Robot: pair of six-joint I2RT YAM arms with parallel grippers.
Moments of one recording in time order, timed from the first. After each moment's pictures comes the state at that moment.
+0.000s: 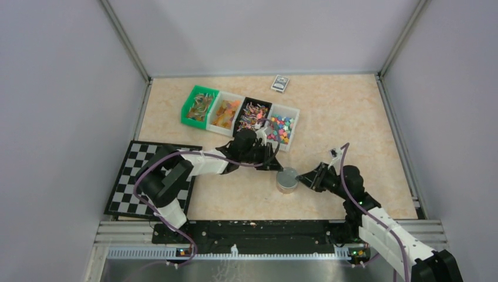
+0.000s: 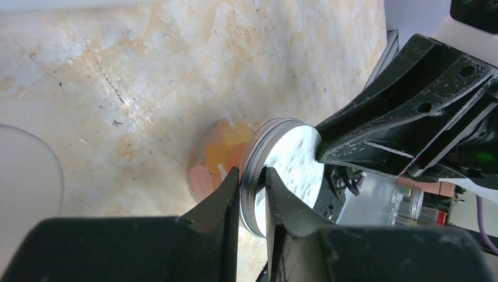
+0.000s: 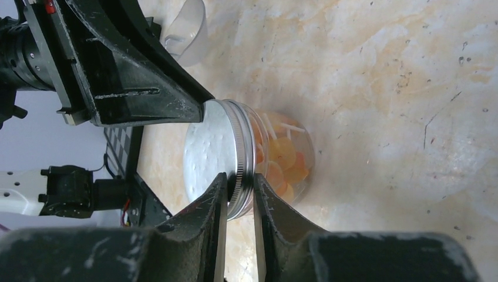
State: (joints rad) left arm -0.76 1.71 0.80 0.32 0.52 -0.76; right arm 0.40 0.60 0.03 0.19 -0.39 0.81
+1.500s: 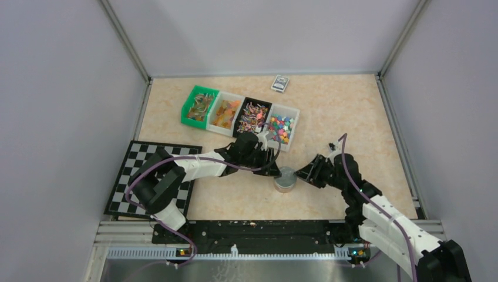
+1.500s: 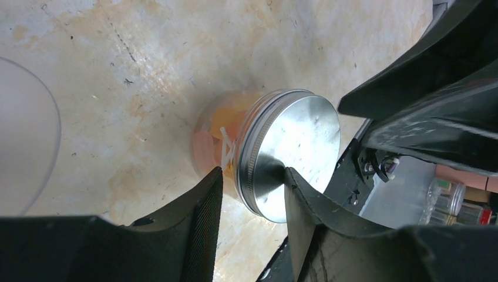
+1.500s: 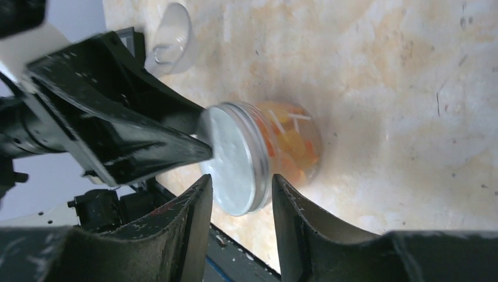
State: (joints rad) left arm -0.80 1.64 0.81 0.14 0.44 -0.66; right arm 0.46 0.69 0.21 -0.06 -0.30 0.97
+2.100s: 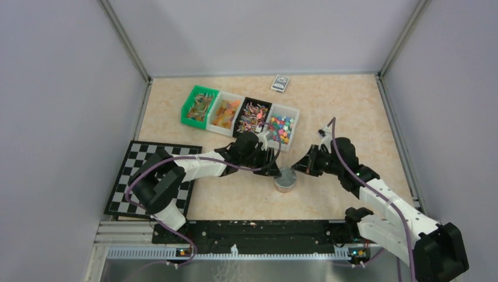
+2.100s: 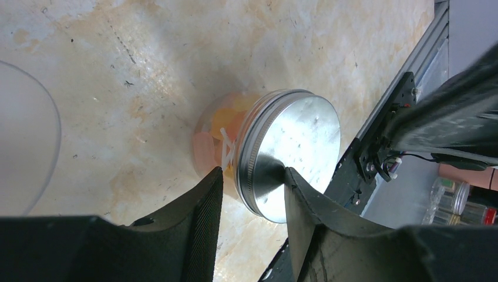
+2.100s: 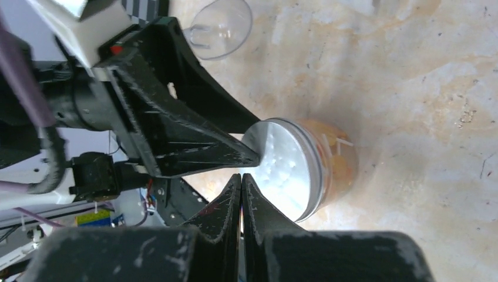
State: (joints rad) left arm -0.80 1.64 0.82 0.13 0.43 -0.64; right arm 0.45 0.88 0.48 -0.17 -0.42 0.74
